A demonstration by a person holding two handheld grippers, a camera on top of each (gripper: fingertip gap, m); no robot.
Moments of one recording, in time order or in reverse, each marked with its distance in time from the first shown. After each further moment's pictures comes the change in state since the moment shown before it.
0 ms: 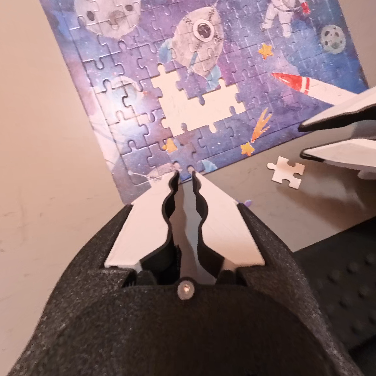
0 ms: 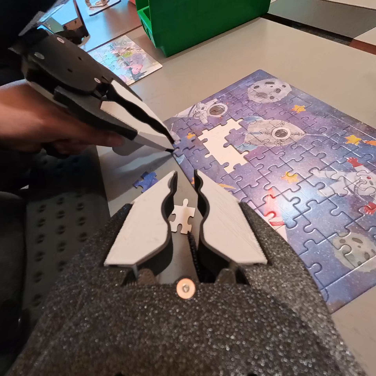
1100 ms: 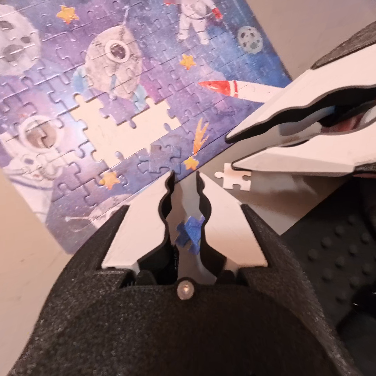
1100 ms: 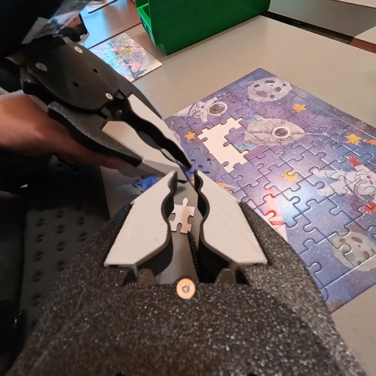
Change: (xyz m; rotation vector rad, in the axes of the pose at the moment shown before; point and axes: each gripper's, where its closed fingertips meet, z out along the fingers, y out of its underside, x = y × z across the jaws) left arm 0.057 -0.012 0.013 0.006 0.206 0.137; right arm 0.000 0.001 0.000 -0.005 0.002 -0.003
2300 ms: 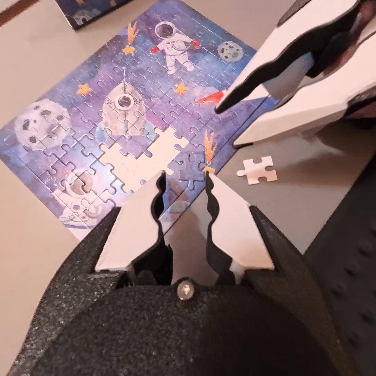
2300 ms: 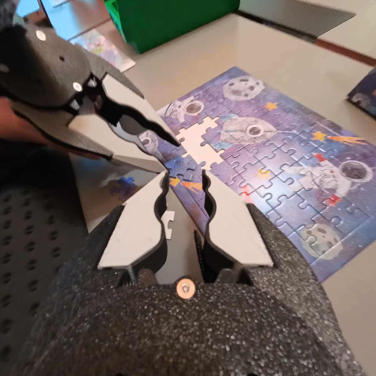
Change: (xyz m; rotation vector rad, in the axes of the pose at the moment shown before) left arm -0.019 -0.015 -0.005 0.116 0.013 0.319; right arm 0.024 -0.004 0.002 -0.010 0.102 0.013
